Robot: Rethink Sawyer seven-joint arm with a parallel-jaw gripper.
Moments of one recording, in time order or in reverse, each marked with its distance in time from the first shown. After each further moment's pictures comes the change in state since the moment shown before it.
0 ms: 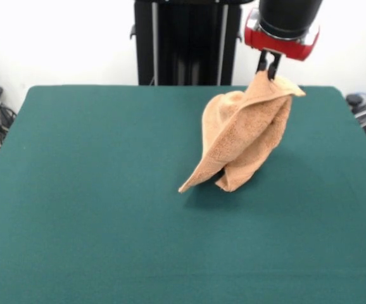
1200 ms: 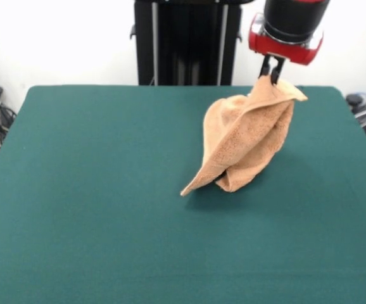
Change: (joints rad) arm 0.021 0.011 0.000 0.000 0.000 -0.027 0.000
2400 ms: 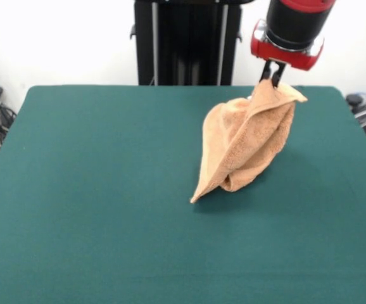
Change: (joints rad) arm 0.011 0.024 0.000 0.000 0.000 0.000 0.000
